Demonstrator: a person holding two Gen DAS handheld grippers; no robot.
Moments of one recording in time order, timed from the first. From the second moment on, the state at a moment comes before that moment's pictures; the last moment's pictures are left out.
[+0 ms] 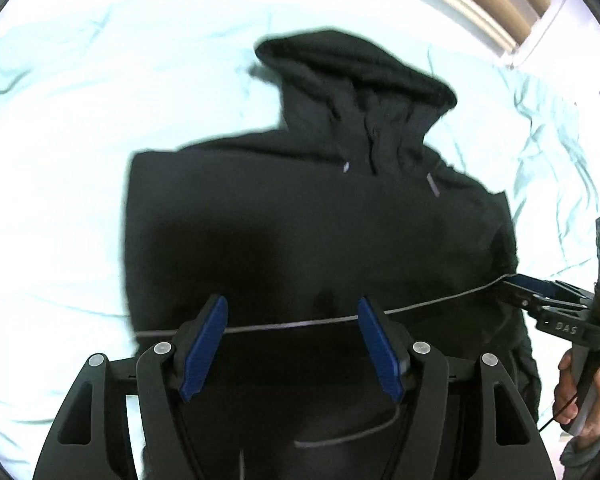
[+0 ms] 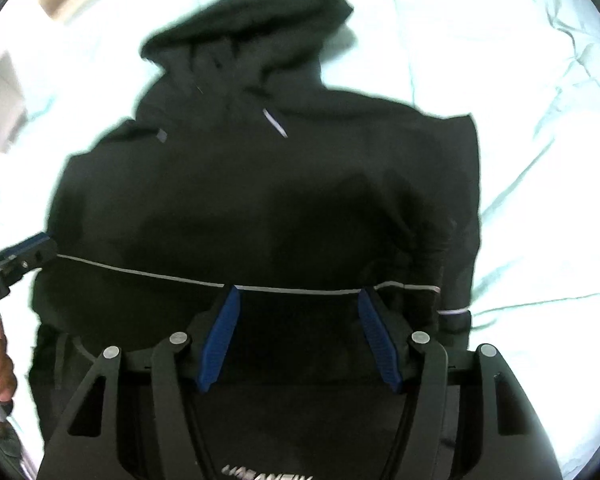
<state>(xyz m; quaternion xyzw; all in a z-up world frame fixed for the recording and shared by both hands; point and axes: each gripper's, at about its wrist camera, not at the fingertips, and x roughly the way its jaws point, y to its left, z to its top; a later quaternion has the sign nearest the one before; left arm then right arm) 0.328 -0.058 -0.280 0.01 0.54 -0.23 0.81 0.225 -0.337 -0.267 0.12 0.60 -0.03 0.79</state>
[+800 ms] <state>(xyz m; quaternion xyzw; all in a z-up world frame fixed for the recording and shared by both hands) 0.573 -0.131 -0.297 -0.01 0.51 -0.18 0.84 0.466 -0.434 -0.276 0.17 0.53 -0.03 0.83</state>
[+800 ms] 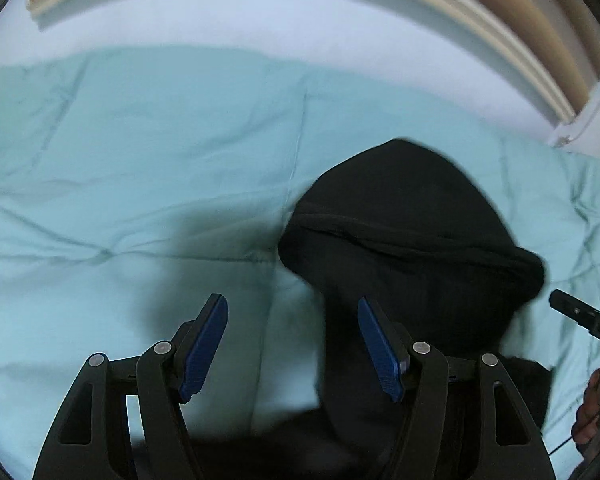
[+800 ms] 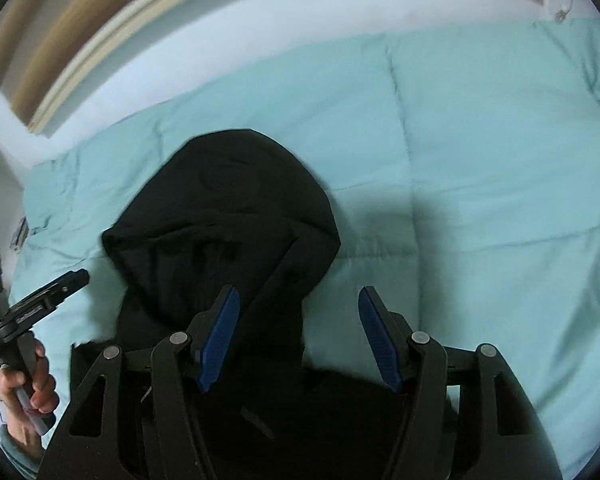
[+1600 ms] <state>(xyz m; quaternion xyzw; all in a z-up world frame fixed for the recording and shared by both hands) 0.608 -0.087 -0.358 -0.15 0.51 -0.25 0.81 0.495 -0.459 -0.381 0.21 0.56 -0.01 0.80</state>
